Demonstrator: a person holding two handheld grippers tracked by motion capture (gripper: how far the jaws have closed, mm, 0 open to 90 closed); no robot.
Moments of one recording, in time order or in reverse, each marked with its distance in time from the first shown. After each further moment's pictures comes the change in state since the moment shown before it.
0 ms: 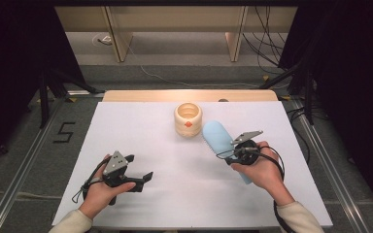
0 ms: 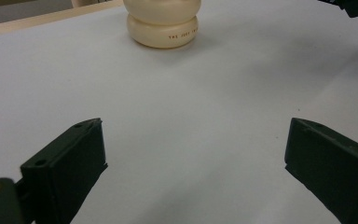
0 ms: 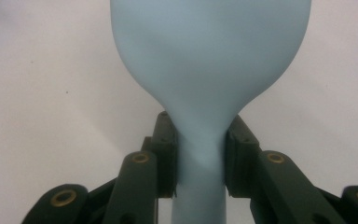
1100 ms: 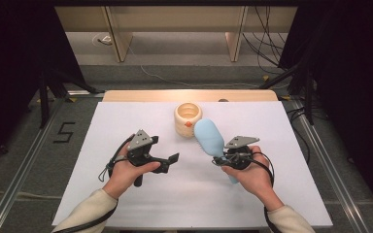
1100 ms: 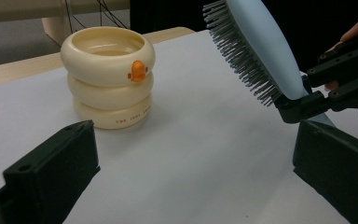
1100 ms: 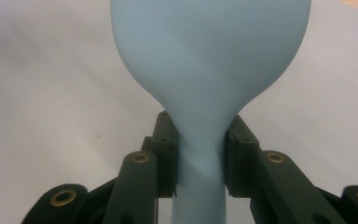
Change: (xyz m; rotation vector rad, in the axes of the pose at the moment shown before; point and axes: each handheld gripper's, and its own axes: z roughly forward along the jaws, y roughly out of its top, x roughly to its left) left arm -0.036 0.077 0.044 -0.079 -0.107 -0.041; right arm 0.020 -0.001 0.013 -0.180 0.043 0.005
